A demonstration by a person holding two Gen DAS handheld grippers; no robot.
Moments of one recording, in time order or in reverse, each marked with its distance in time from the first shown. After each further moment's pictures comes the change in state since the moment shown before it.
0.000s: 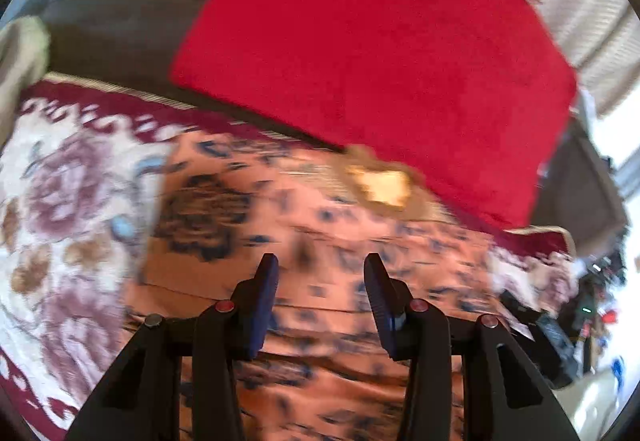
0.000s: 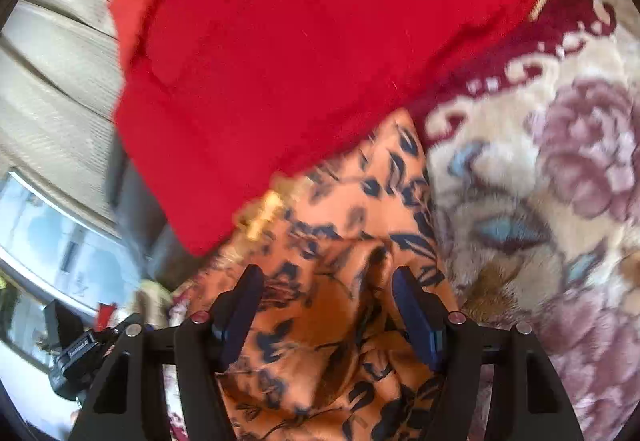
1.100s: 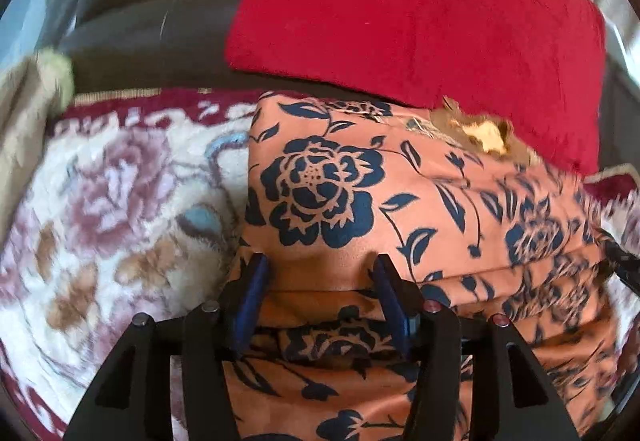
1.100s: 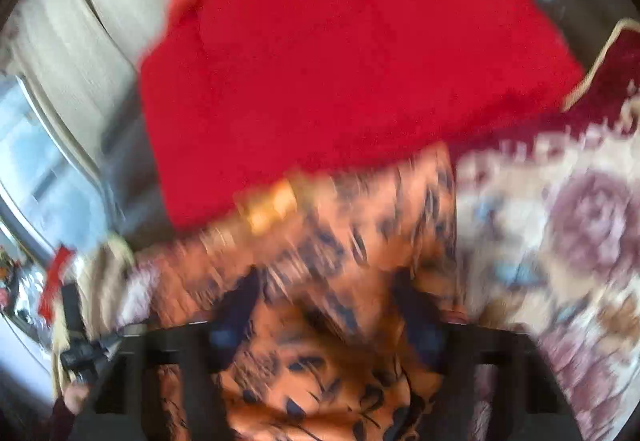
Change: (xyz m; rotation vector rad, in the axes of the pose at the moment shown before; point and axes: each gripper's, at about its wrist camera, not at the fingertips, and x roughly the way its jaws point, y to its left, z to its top) left arm 0.028 0.048 -0.035 0.237 -0.031 0.206; right arm 0.017 0.065 -0.029 -0.300 -0.025 -0.127
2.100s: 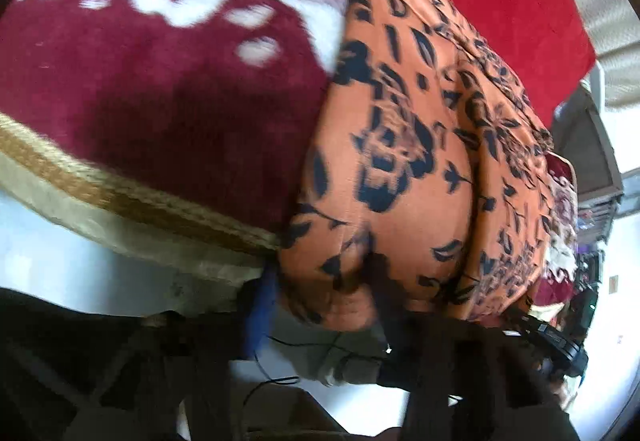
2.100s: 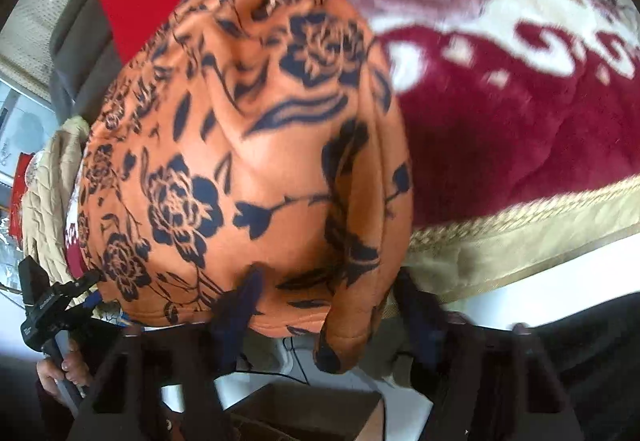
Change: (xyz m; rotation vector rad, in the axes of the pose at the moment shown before) left arm -0.091 0.049 -0.232 -0.365 0.288 -0.312; right arm -0.100 -0.035 -0.230 0.099 0.392 -0.142
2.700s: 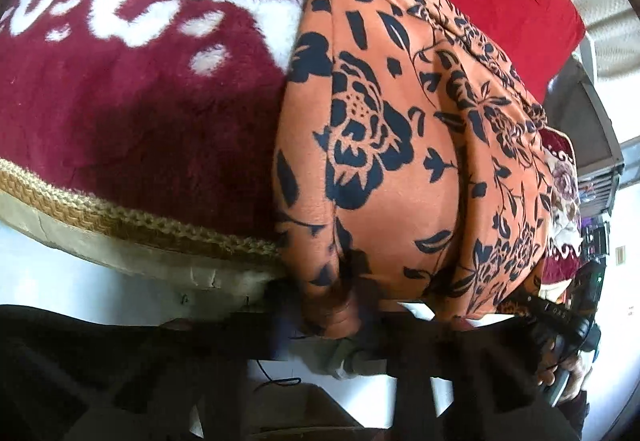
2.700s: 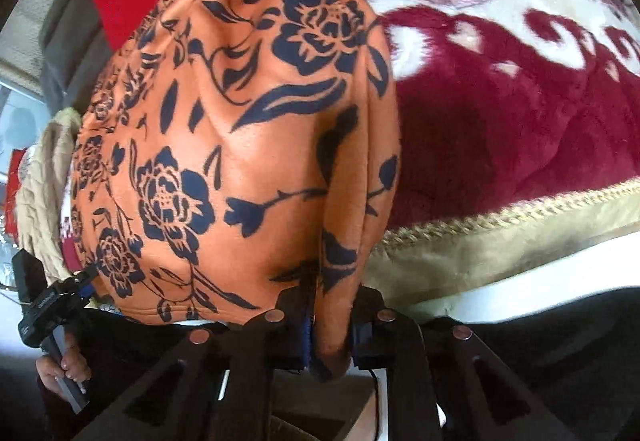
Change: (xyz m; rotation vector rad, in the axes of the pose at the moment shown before) left arm 0.017 -0.031 0.015 0.086 0.036 0.004; right arm 0.005 -0.002 0.007 -0.006 0.046 -0.003
